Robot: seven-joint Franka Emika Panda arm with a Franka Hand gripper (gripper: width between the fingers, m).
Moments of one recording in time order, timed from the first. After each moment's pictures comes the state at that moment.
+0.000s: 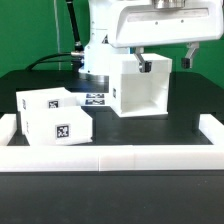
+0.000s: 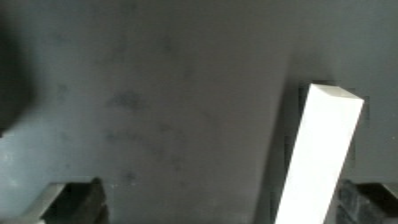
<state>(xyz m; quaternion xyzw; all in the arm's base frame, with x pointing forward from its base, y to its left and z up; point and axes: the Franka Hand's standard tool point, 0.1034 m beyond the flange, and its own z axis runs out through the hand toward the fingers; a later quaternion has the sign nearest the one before) 0.513 0.070 0.114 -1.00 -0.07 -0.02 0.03</state>
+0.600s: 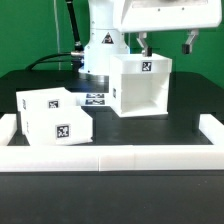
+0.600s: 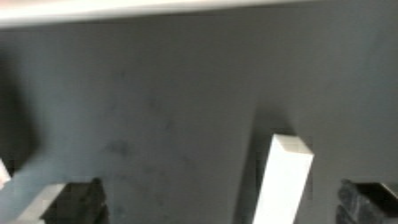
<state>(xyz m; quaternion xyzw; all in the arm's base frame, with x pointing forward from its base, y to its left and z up) 0.457 0.086 0.138 -1.00 -0.07 -0.02 0.02</state>
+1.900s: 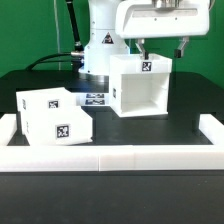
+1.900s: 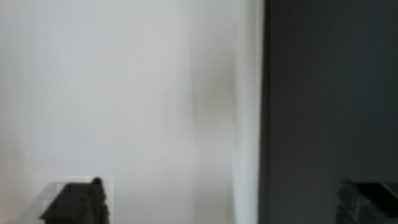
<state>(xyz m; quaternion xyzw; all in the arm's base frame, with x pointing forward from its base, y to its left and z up) 0.374 0.097 0.108 -1.00 -0.08 -0.02 0.01</state>
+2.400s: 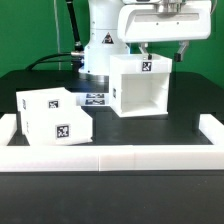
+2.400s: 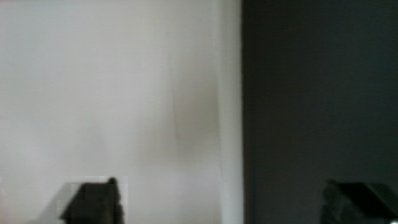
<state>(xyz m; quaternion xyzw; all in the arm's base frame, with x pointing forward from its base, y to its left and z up) 0.373 0.099 0.105 -1.00 -0.08 -0.01 0.01</state>
